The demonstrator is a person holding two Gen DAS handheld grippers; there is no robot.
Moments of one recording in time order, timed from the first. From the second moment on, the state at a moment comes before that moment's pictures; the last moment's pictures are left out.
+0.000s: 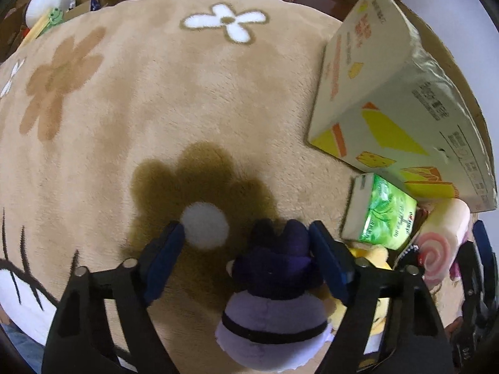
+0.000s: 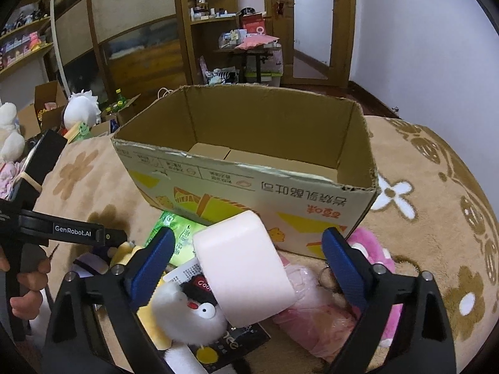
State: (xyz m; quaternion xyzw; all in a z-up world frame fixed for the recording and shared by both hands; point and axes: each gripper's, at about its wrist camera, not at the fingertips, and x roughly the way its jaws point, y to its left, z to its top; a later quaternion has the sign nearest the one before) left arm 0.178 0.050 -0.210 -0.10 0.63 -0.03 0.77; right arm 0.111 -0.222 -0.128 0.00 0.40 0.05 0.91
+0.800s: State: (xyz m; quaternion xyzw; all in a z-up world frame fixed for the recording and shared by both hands) left arm 0.173 0.024 -0.211 -0.12 0.64 -0.06 0.76; right arm 0.117 -0.214 -0.148 0.01 0.44 0.09 0.89
